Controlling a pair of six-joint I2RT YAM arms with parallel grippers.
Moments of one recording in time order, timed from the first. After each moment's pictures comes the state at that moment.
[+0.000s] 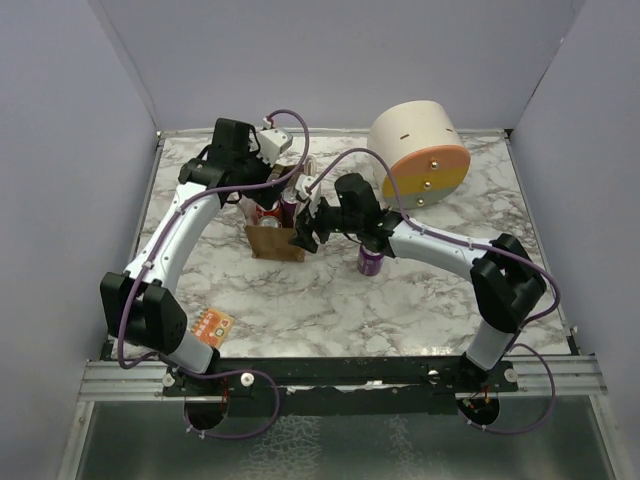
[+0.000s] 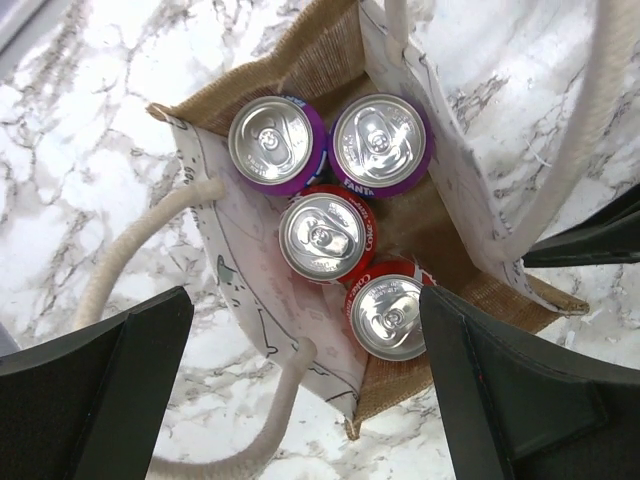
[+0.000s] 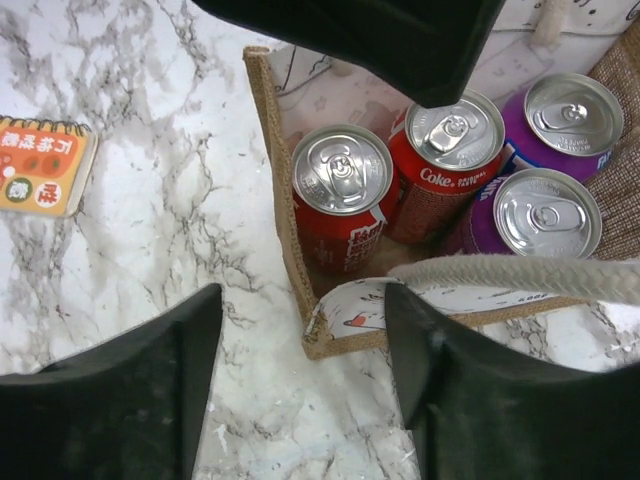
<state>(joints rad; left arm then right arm) -0.28 1.54 1.50 -0.75 0.17 0.36 0.79 1.75 1.20 0.16 -0.45 -0.20</state>
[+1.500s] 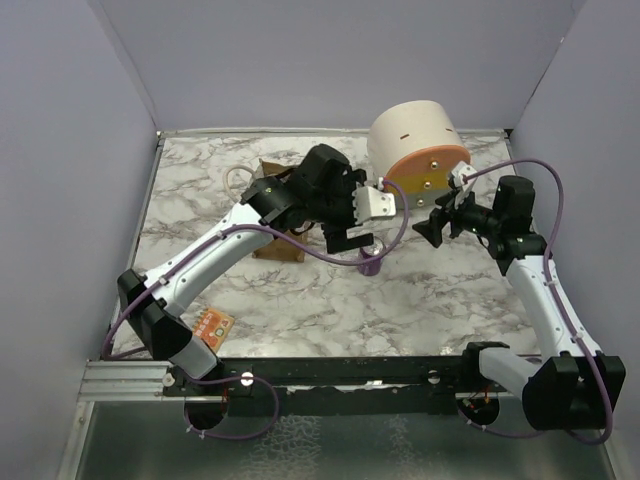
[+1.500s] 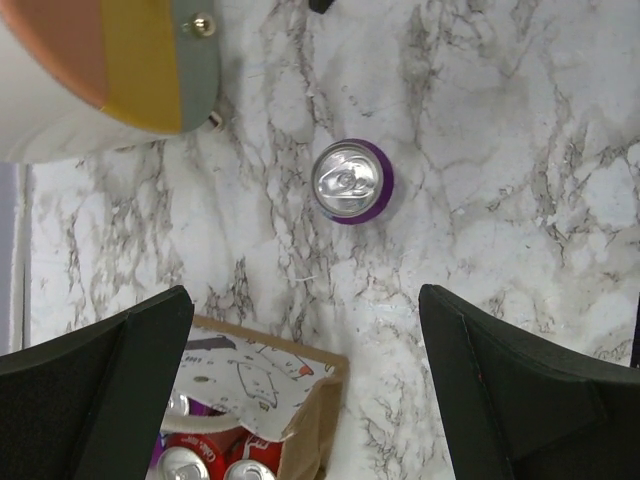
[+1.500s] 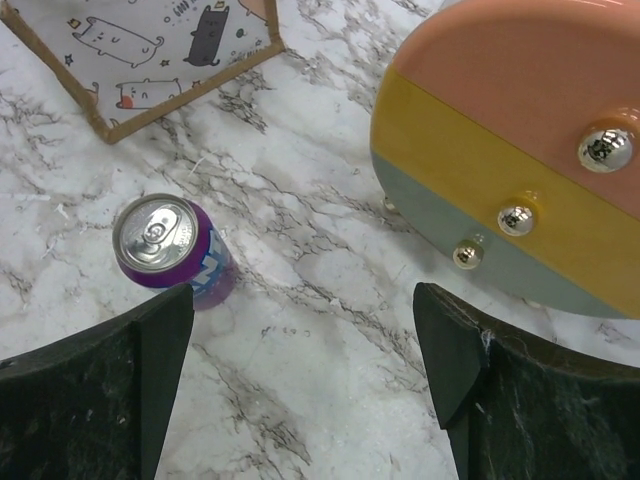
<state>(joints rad) -0.80 1.53 1.66 -0.83 0.32 0.63 0.00 1.08 0.86 -0.25 -0.75 -0.40</state>
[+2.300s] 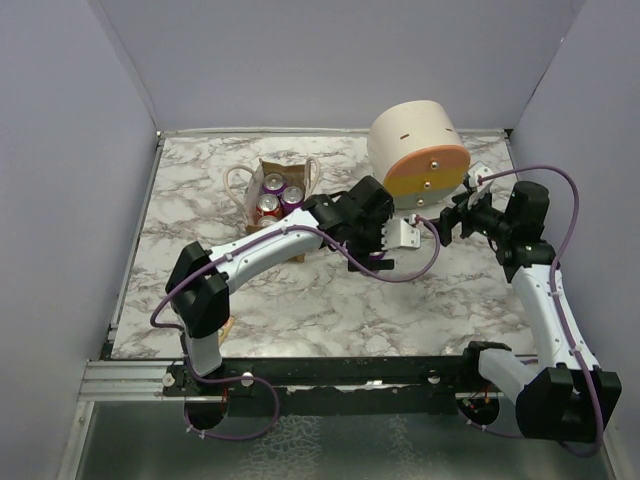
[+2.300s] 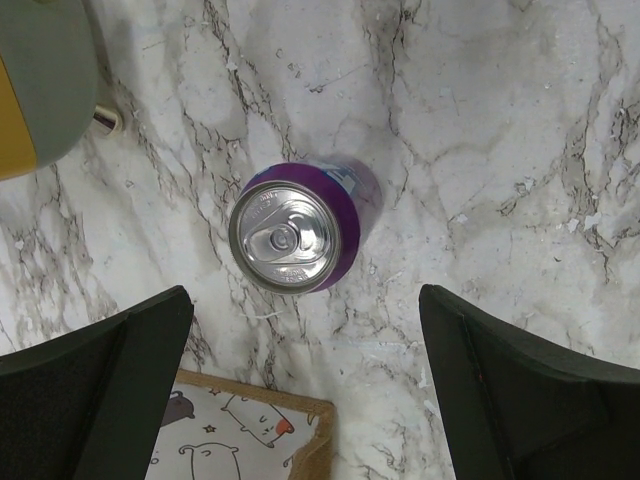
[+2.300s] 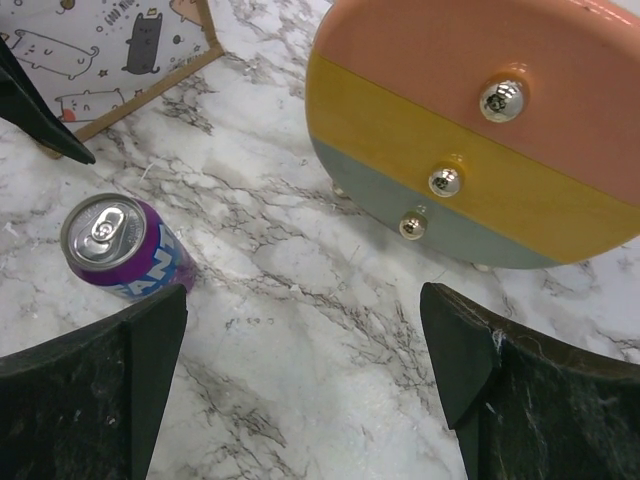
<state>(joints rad) -0.94 1.80 1.63 -0.76 0.22 0.69 -0.09 1.02 0.81 -0.22 -0.73 -0.37</state>
